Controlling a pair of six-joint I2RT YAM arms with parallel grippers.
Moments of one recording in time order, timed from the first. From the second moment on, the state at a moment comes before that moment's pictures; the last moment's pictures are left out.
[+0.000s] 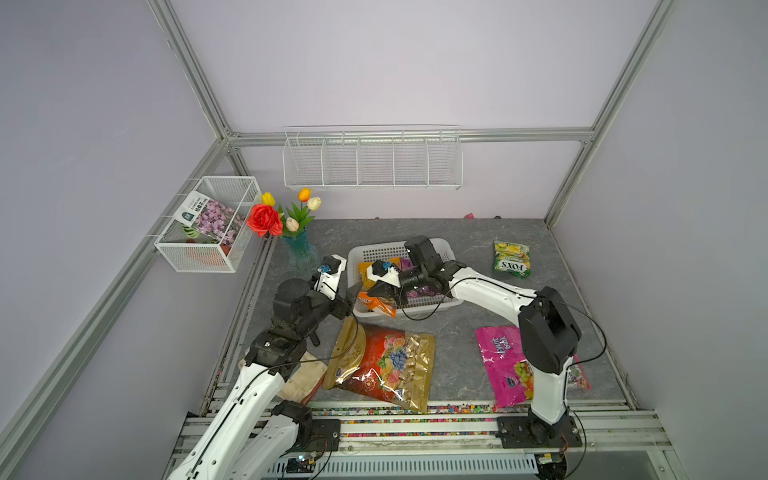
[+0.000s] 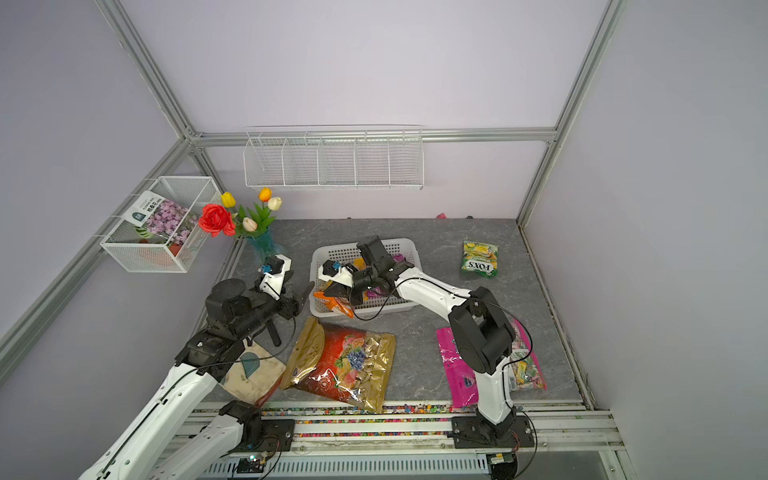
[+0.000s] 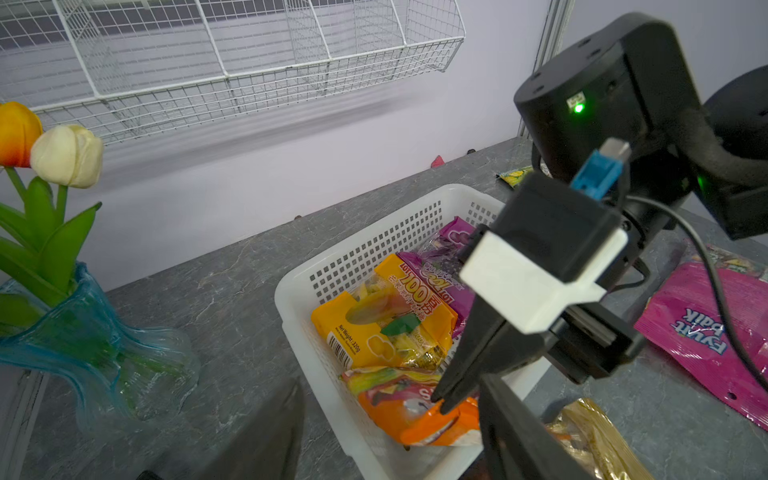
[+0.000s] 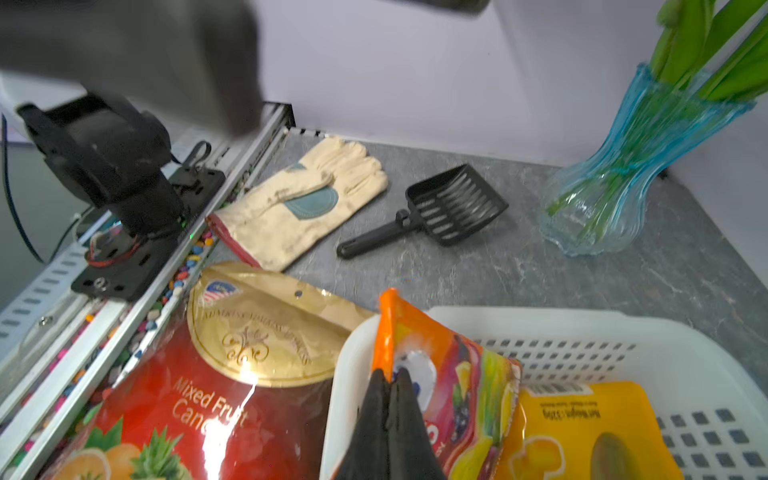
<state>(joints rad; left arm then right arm) -0.37 0.81 0.73 -0.19 0.22 0.11 0.71 1.94 1.48 -0.22 -0.83 -0.64</state>
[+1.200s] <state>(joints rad) -0.39 1.20 0.81 -0.25 0.74 0.59 0.59 1.57 1.13 -0.40 -0.48 -0.86</state>
